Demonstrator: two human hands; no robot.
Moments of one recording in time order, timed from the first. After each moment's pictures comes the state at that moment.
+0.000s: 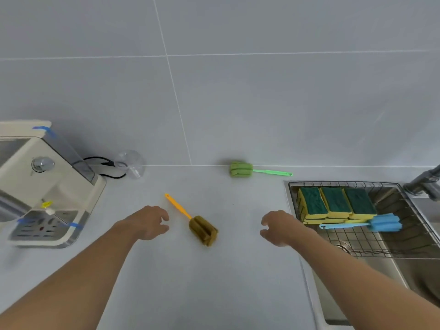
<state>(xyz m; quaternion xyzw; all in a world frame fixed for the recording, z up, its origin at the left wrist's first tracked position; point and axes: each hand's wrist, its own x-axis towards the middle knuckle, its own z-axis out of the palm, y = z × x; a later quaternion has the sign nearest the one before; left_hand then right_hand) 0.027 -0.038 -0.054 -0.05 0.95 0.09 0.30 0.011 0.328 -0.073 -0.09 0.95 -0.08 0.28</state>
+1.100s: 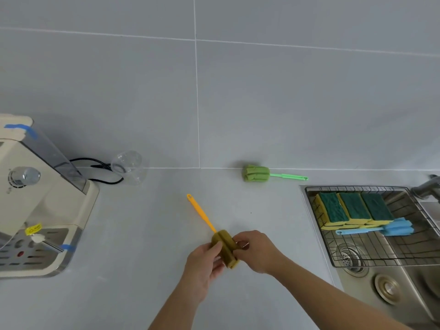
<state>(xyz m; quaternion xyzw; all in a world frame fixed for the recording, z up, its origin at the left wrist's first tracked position) 0.060 0.031 -0.133 -0.36 0.49 0.76 0.23 0.024 0.192 -0.102 -0.02 0.89 -0.35 0.28</state>
